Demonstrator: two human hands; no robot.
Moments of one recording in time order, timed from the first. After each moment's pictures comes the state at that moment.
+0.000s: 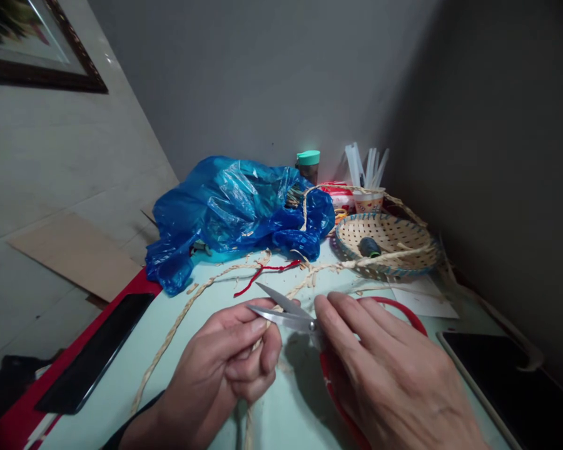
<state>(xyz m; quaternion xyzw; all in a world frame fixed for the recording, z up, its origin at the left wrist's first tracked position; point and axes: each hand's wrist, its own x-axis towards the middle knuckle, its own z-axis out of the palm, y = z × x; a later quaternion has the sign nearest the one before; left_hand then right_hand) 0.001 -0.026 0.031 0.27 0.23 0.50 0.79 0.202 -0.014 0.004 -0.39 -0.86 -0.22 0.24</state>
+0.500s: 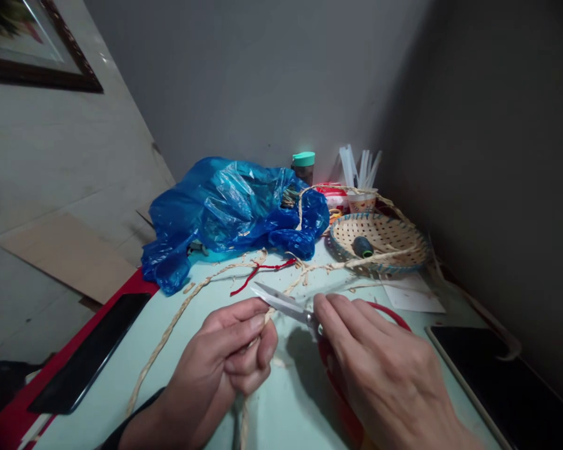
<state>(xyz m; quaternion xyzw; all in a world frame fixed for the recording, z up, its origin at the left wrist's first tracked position) 0.003 -0.027 0.032 0.30 0.29 0.49 0.77 0.198 -0.012 0.009 -0.39 -0.84 -0.27 0.26</state>
